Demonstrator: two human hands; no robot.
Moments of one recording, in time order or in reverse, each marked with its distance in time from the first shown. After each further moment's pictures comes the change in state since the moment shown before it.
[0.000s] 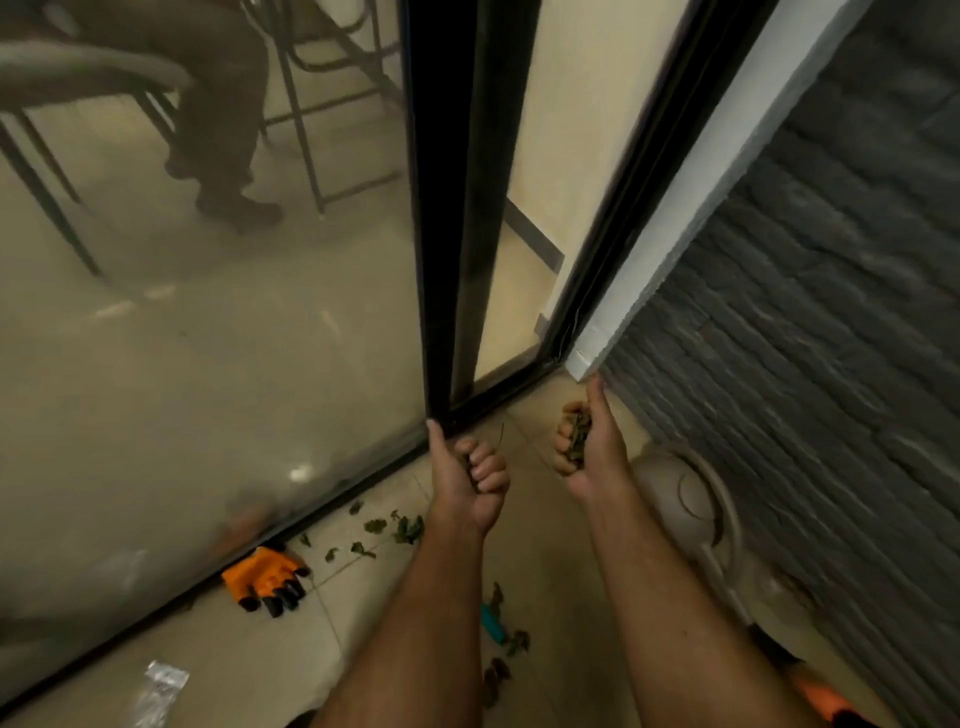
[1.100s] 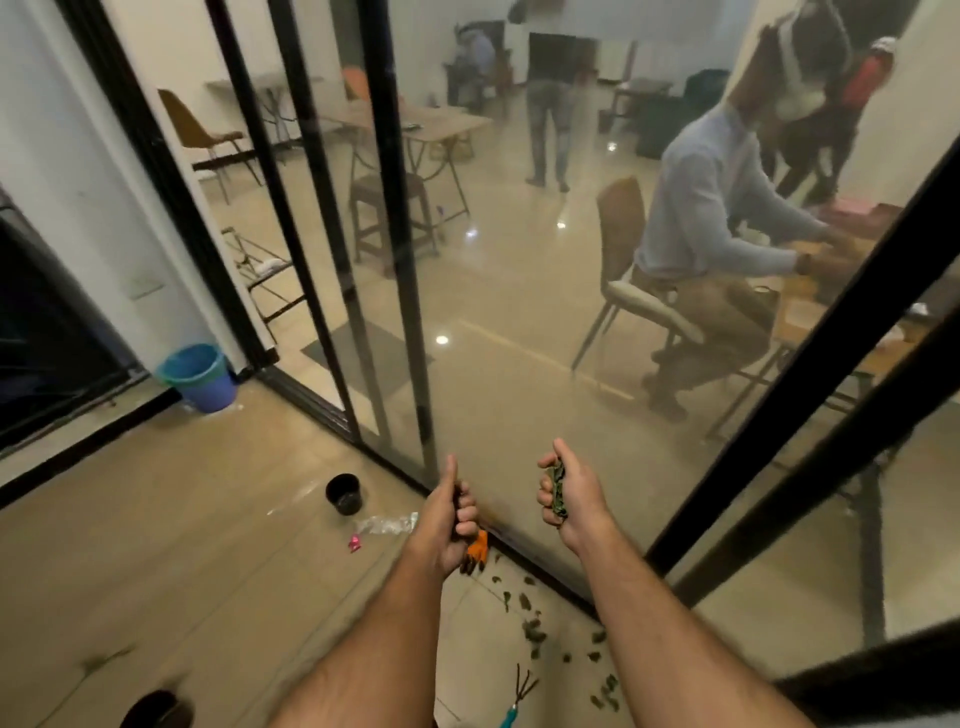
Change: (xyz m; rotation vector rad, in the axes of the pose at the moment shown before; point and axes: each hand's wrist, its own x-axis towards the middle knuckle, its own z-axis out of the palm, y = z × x) left_hand -0.402 -0.023 0.109 -0.361 0.323 0.979; right_hand -0.310 -0.159 0.155 -0.865 -1.120 0.157
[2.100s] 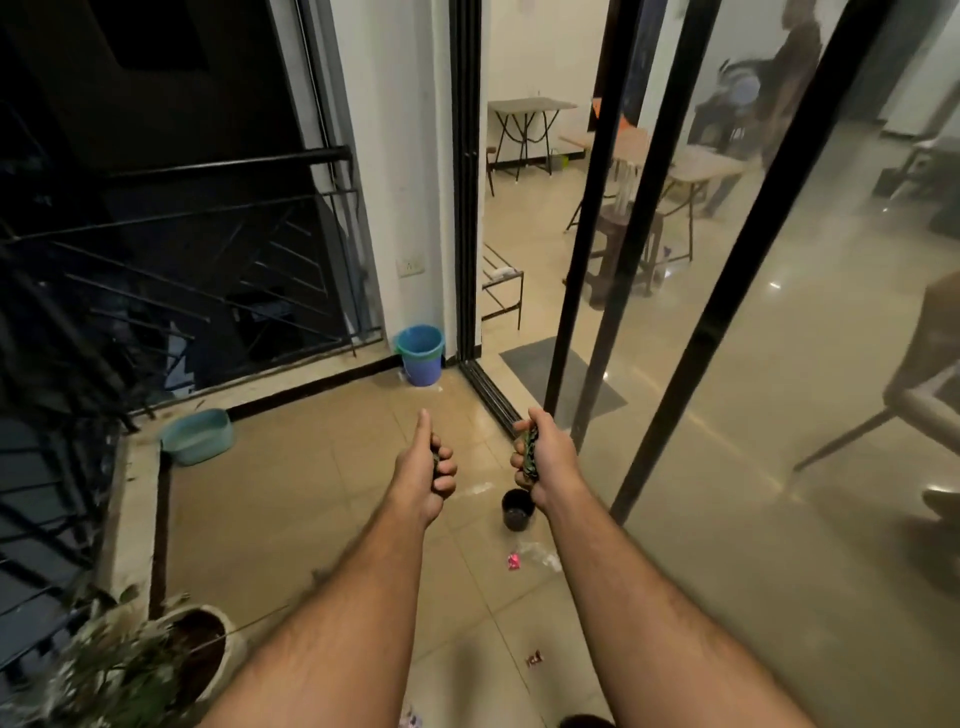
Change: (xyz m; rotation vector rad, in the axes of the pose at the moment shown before) left_hand -0.092 0.288 -0.270 -0.135 0.400 0.437; right_hand -0.058 0.065 0.431 -0.158 -0.403 0.058
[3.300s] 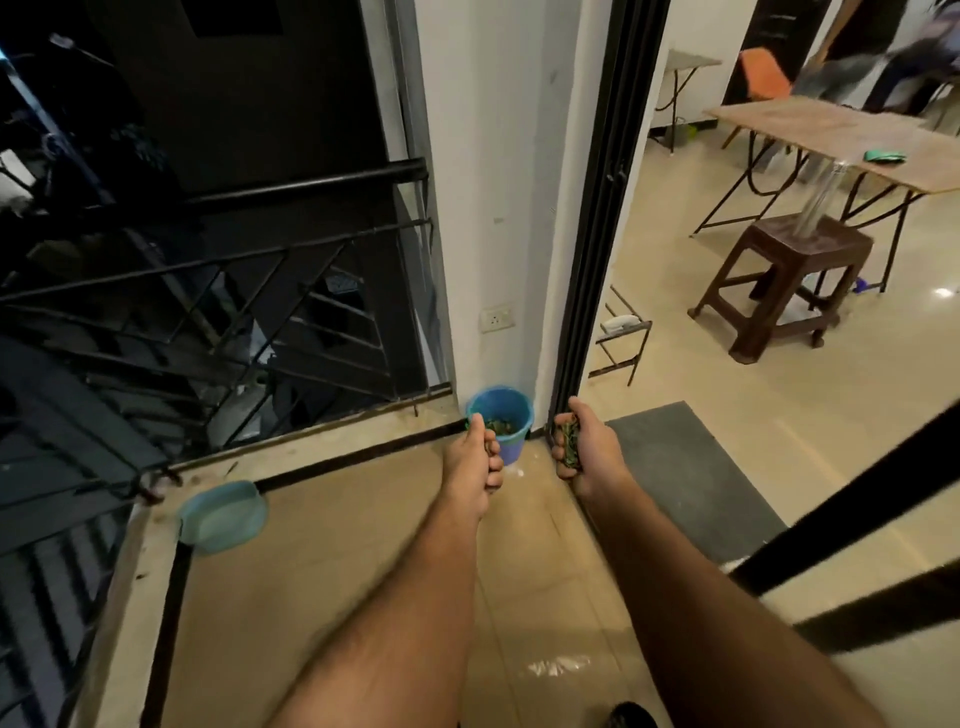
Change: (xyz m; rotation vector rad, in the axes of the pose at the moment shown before) left_hand 0.553 0.288 0.079 0.125 0.204 0.068; right_hand 0.559 -0.159 0.316 -0.070 -0.115 0.116
